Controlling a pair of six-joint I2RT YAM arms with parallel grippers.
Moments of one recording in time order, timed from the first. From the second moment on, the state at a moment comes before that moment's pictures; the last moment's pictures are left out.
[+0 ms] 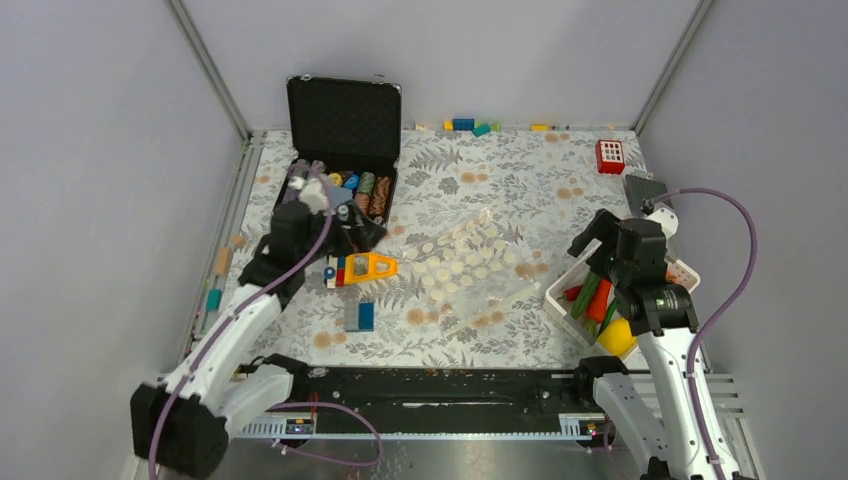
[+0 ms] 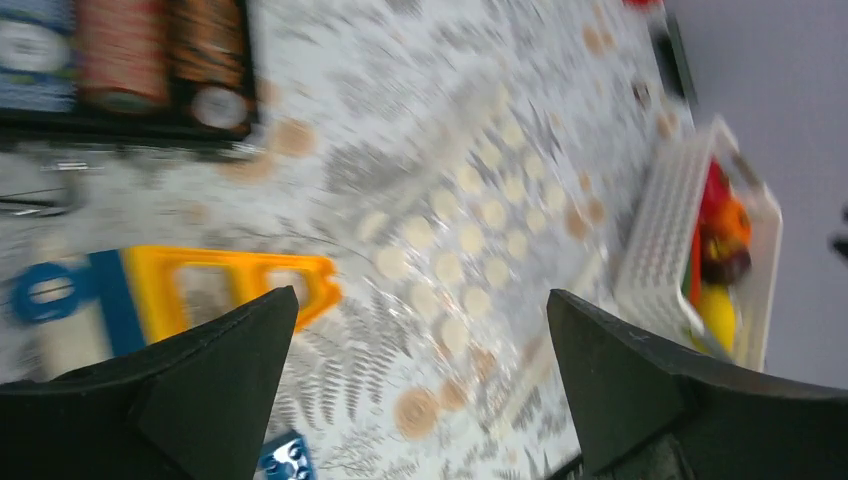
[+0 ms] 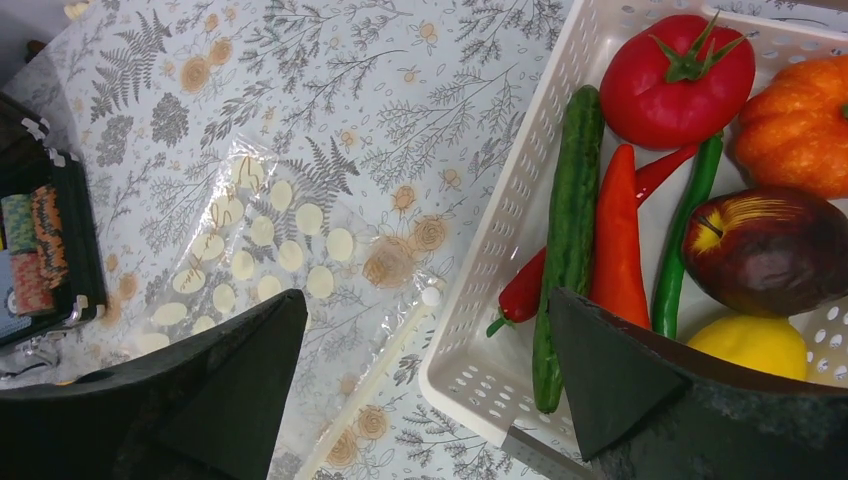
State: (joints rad) left arm -0.25 0.91 0.71 -0.21 0.25 -0.55; right arm 0.08 0.71 0.87 -0.78 0.23 0.59
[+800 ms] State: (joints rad) left arm -1.11 1.88 1.21 -0.33 0.05 -0.03; right arm 0.08 0.48 0.70 -0.72 0.12 0.55
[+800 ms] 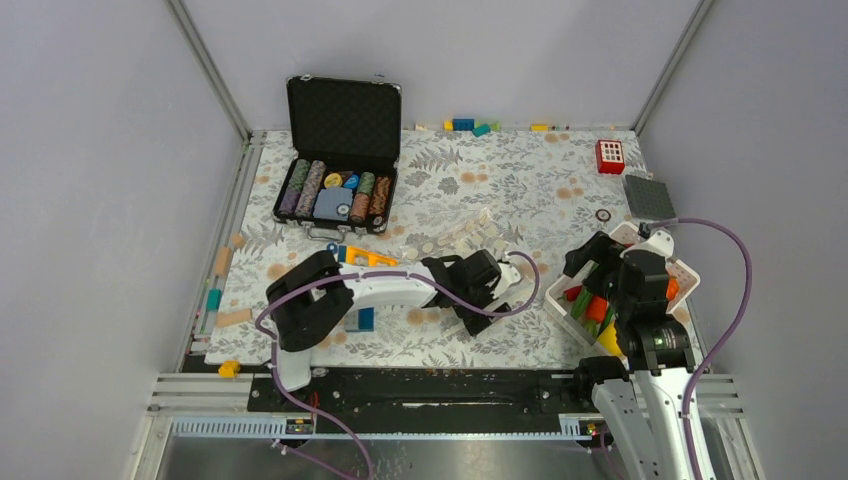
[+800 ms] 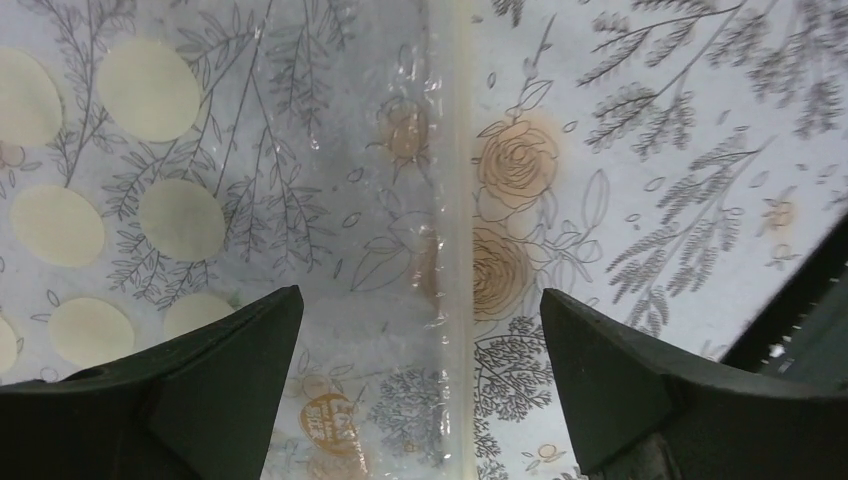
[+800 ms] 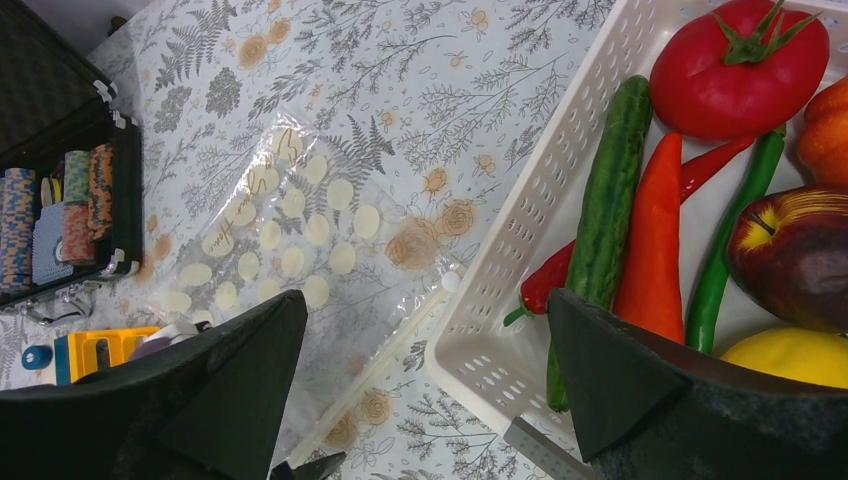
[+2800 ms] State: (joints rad) left arm -0.92 1.35 0.69 0.45 0.35 -0.49; right arm 0.38 0.75 0.56 -0.17 -0.21 0.65
